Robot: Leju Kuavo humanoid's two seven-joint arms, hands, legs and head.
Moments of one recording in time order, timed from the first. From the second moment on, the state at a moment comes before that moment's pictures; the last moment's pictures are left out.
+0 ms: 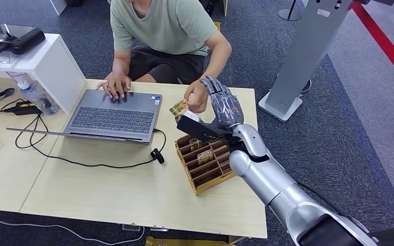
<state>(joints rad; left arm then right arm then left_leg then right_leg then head) -0.12 0.01 -1.25 -0.23 1.08 0.29 0.03 -0.80 0.15 0.80 -0.82 0.73 -0.38 0.11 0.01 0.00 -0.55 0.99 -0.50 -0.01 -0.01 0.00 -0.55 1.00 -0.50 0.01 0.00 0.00</state>
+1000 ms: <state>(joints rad) -0.11 0.01 -1.25 -0.23 1.15 0.30 0.02 -0.15 -0.17 0.56 -1.52 0.06 -0.27 -0.14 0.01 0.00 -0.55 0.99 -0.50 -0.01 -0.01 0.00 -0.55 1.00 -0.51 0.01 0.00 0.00</state>
